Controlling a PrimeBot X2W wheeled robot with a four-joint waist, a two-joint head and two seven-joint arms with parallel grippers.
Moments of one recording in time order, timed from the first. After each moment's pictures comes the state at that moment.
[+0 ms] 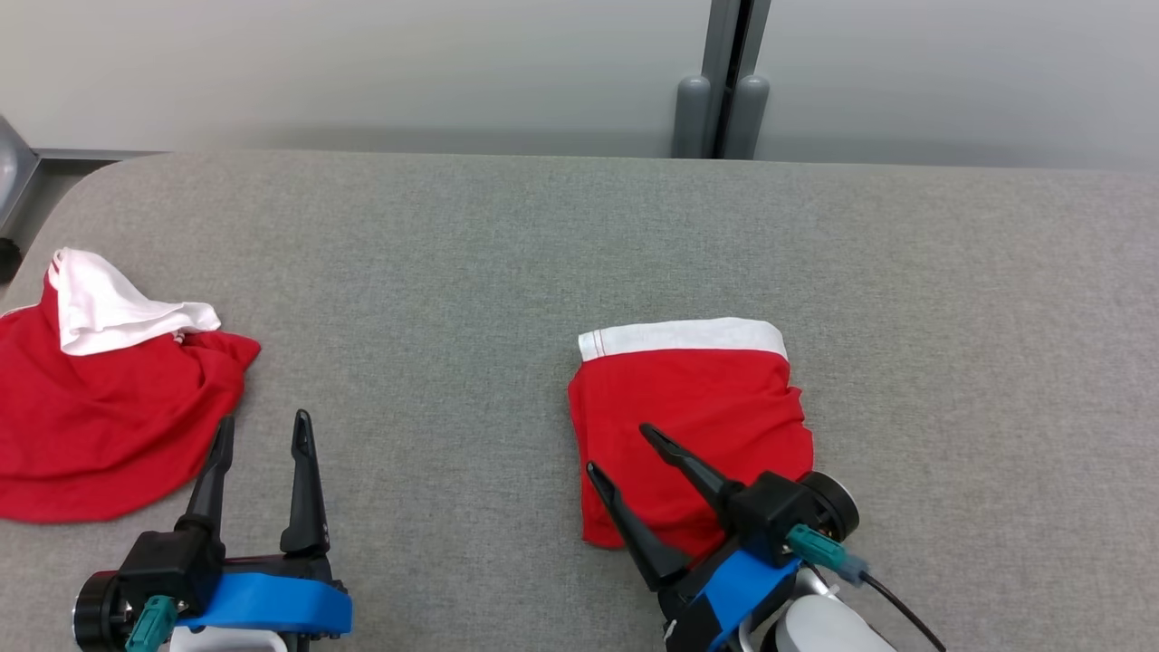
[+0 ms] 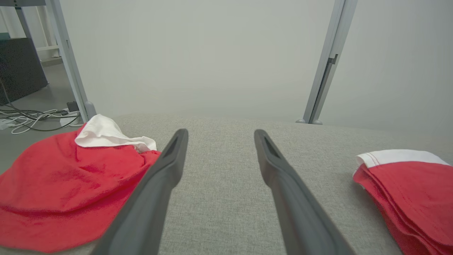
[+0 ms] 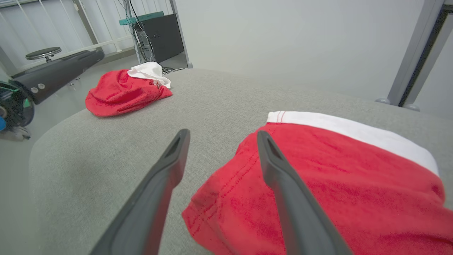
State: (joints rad) left arm -0.04 0.05 0.06 0.20 -0.11 -0.13 -0.26; right arm -0.34 -0.05 0.57 0.47 0.23 0.13 -0.26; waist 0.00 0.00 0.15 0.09
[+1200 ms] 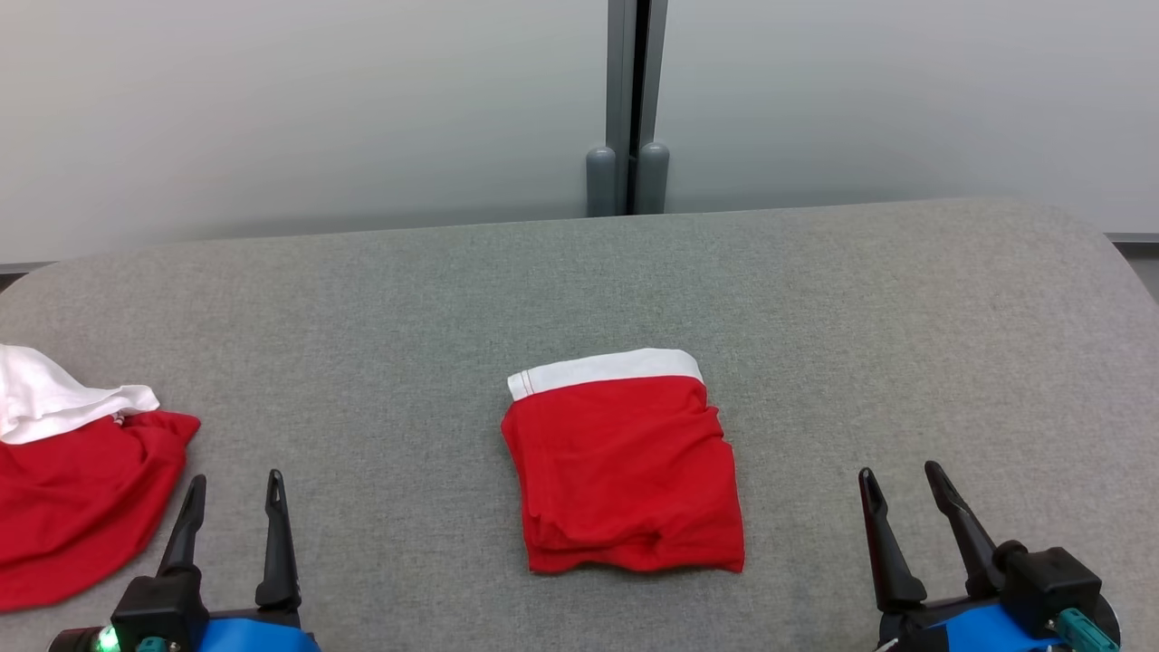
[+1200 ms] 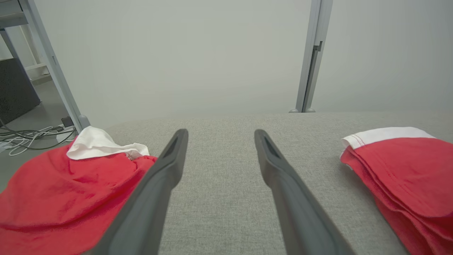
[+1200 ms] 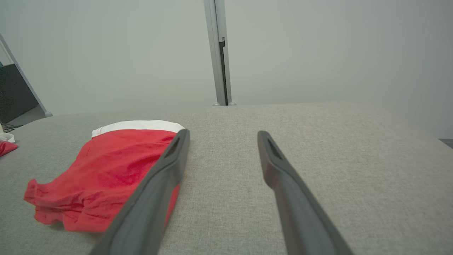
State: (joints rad) left arm 0.02 0.08 0.11 0.24 -0.03 -0.11 -0.26; right arm 0.02 -0.05 0.02 0.19 0.14 0.13 -0.26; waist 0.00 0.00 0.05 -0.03
